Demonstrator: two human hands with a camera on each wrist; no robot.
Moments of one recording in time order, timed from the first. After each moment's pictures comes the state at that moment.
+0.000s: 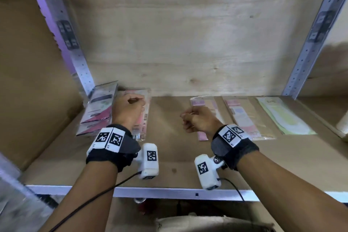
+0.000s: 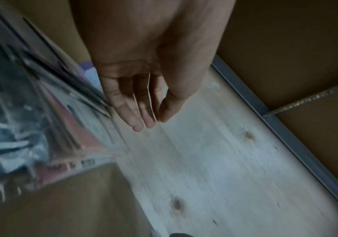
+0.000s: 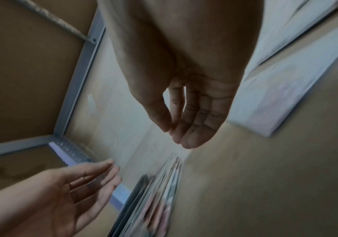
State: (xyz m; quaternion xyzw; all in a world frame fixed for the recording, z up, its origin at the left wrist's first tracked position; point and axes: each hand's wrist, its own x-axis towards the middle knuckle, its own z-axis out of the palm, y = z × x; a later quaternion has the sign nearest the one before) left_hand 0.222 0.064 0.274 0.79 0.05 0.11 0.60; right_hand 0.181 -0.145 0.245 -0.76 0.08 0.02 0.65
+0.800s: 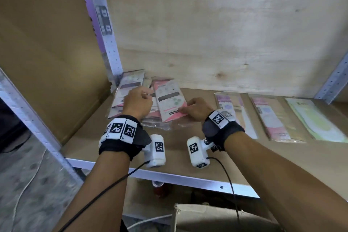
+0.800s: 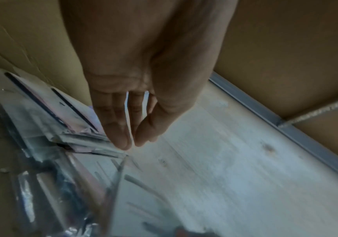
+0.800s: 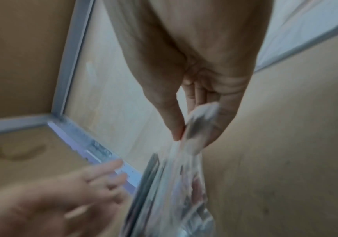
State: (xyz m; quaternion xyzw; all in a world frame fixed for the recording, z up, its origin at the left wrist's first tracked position) left_hand 0.217 0.129 0.275 0.89 0.01 0.08 0.45; right_hand 0.233 -0.071 0.241 -0.84 0.05 0.08 0.53
